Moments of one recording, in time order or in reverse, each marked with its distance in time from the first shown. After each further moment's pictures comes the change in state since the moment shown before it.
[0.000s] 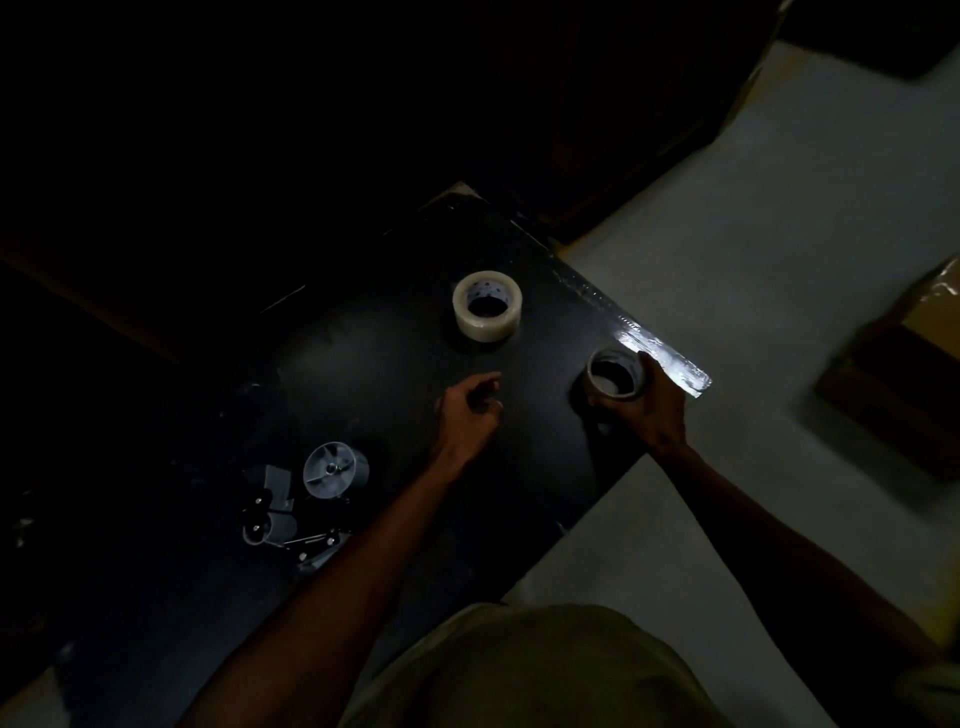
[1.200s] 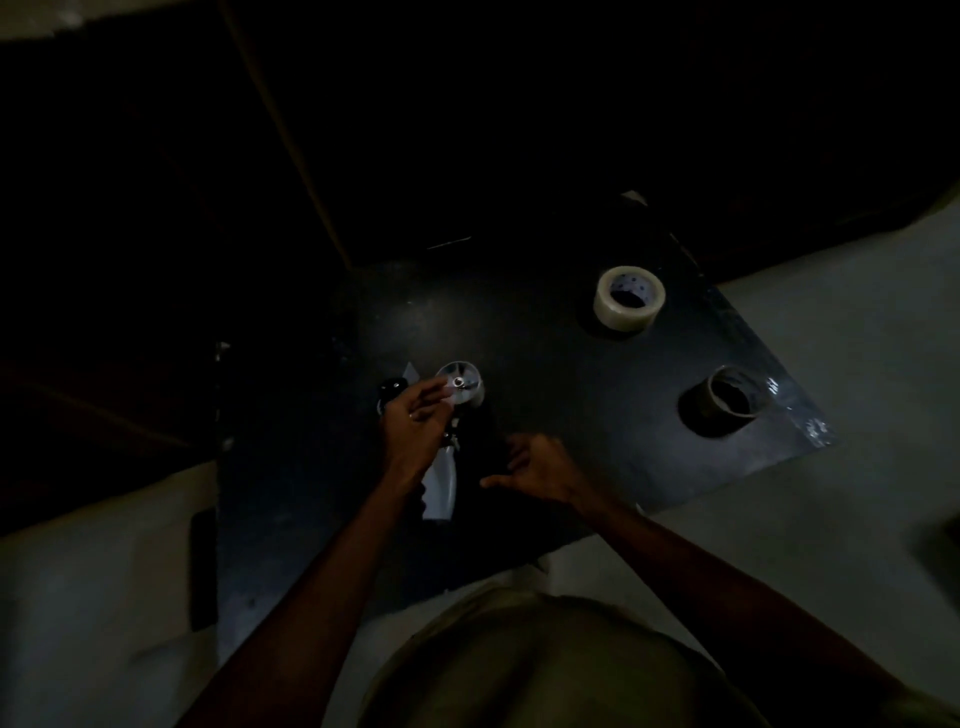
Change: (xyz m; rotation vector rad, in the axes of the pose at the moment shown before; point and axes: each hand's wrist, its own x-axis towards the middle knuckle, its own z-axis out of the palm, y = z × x) left_hand -0.154 -0.050 -0.151 -0.284 0.580 -0.045; right_hand -0.174 -0.107 0.142 -0.153 -0.980 -0.268
